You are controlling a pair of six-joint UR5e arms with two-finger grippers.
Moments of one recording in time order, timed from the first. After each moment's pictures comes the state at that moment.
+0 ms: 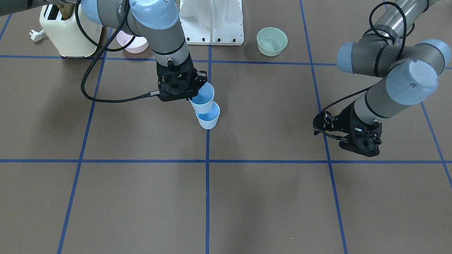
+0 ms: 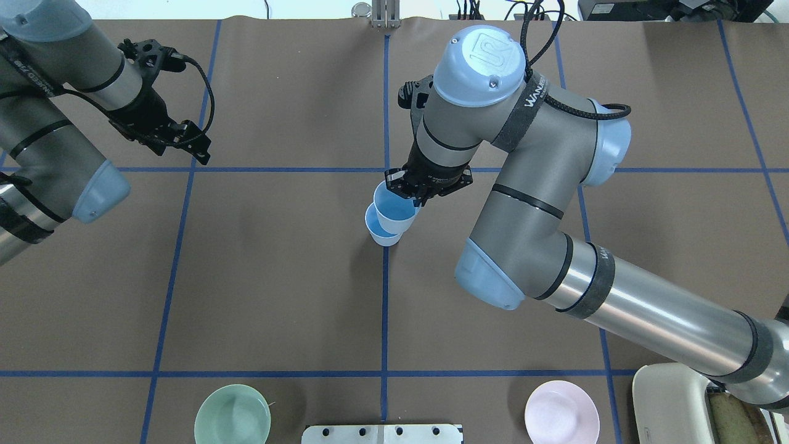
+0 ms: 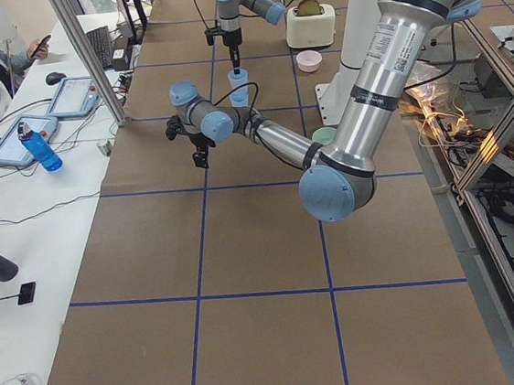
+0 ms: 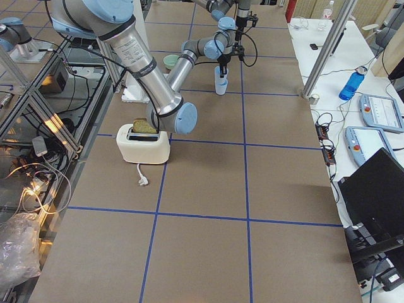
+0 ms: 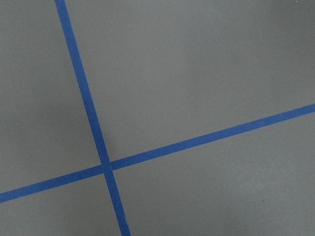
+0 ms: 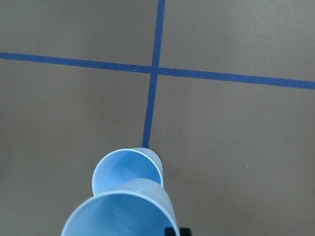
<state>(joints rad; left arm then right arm) -0.96 -2.03 -1.58 -1.71 -2.29 -0.56 0.64 -0.80 1.71 -1.68 2.05 1.01</state>
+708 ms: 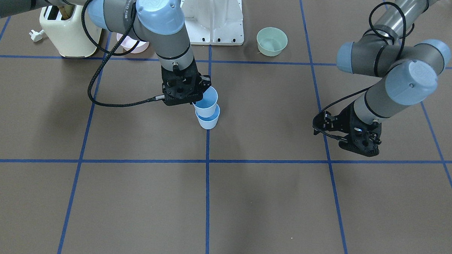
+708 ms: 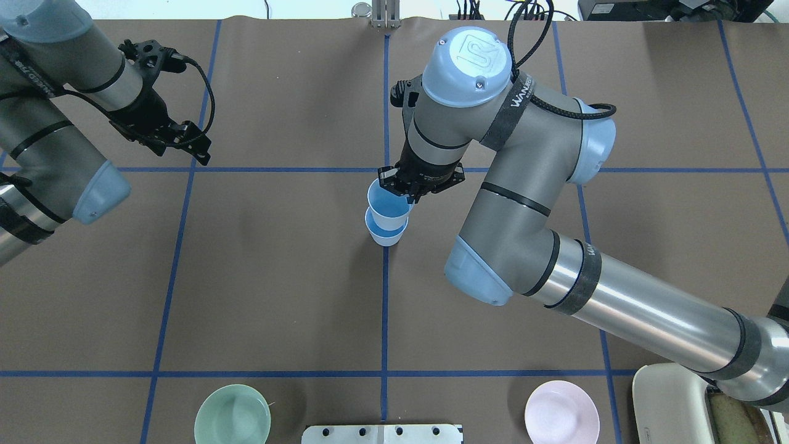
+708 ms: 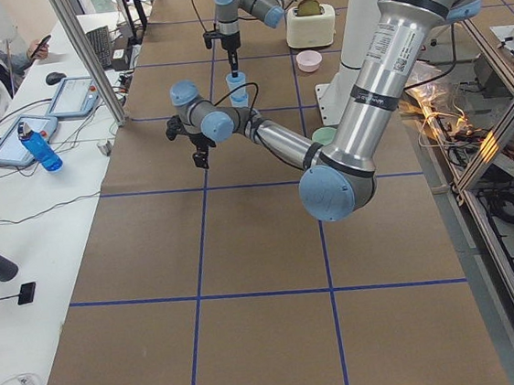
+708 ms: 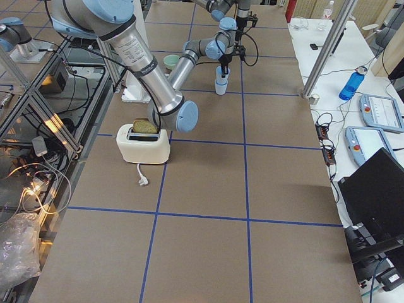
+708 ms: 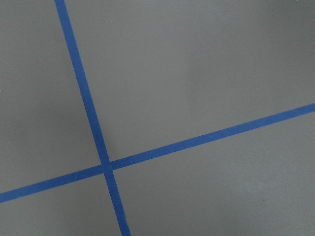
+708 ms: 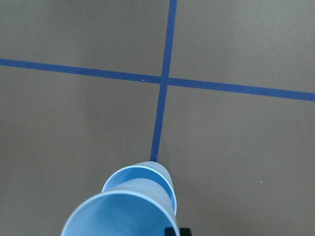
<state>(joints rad) -0.96 -2.03 -1.58 -1.71 -2.29 -0.56 0.63 -0.78 1.67 -1.65 2.04 1.02</state>
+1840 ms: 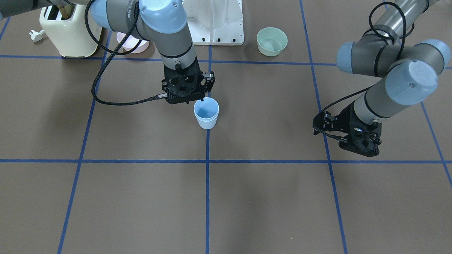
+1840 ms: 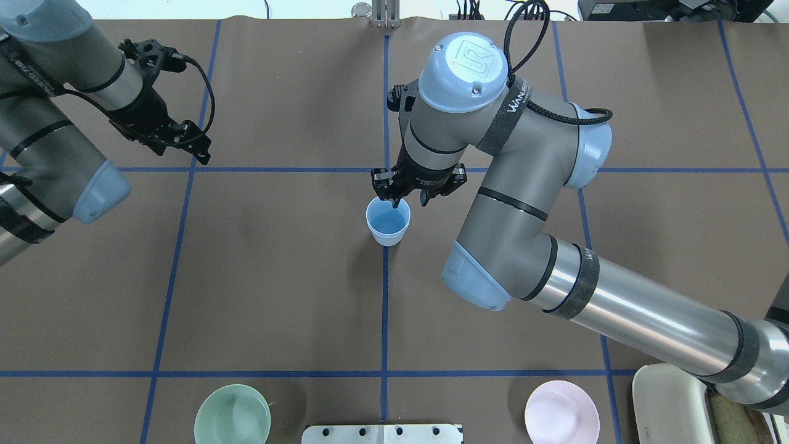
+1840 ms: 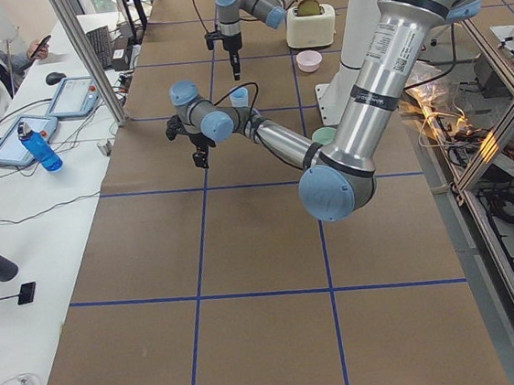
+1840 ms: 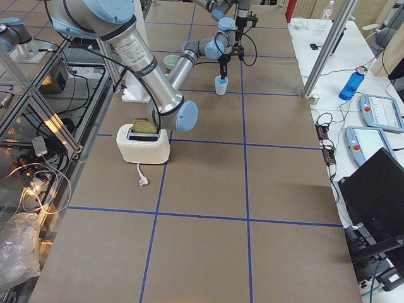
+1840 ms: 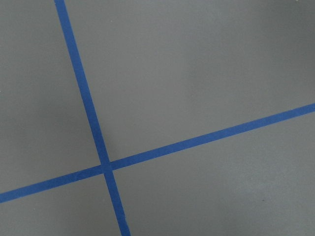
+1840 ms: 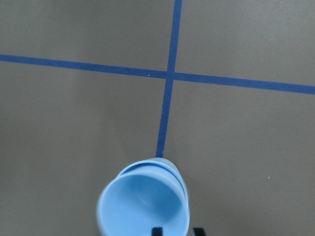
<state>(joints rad) -0.96 -2.03 -1.58 -1.71 -2.29 -0.56 0.62 -0.78 1.67 -1.65 2.04 1.03</state>
